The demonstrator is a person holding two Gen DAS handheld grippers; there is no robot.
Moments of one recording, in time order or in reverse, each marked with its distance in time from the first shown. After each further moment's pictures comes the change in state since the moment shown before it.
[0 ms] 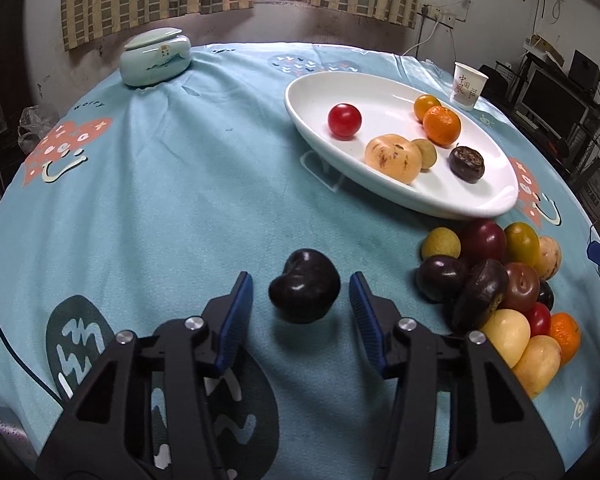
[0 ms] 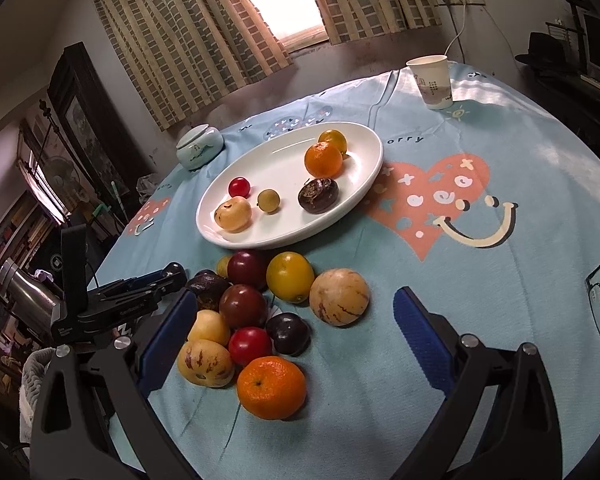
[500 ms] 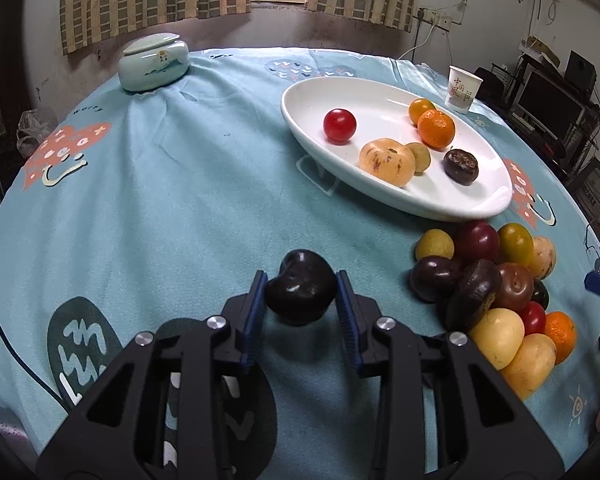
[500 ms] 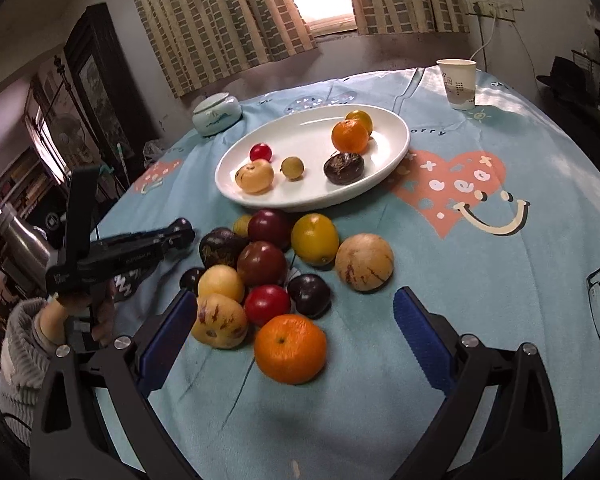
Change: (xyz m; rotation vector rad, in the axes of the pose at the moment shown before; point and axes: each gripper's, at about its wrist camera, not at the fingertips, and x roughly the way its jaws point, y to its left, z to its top) left arm -0.007 -0.002 -0.001 0.011 -0.026 -0.006; right arm 0.002 0.033 -0.031 -0.176 0.093 -0.048
